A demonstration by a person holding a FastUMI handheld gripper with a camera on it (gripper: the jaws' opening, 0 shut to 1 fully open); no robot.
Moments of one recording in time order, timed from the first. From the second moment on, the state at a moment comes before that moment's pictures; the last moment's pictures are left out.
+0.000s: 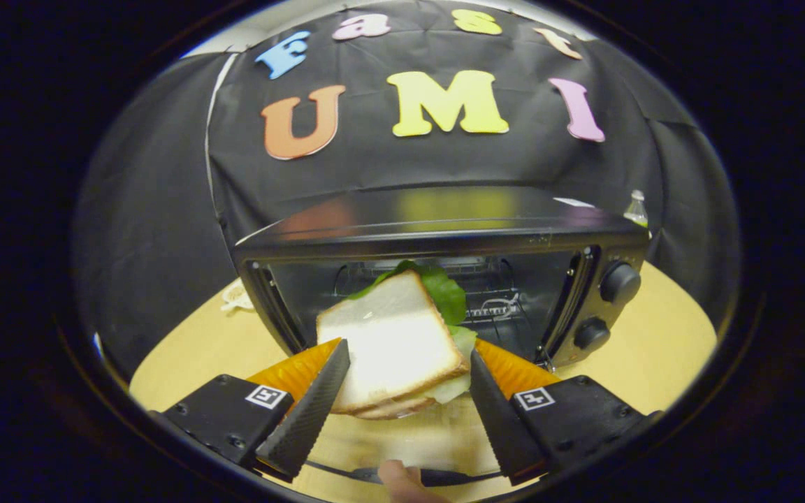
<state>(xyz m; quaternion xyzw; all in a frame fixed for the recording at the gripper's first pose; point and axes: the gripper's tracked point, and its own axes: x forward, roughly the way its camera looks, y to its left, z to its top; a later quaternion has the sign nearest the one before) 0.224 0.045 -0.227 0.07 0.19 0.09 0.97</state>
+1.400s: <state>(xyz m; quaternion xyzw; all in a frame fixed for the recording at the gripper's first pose) 0.144 0.009 -0.245 0.04 0.19 0.05 0.98</state>
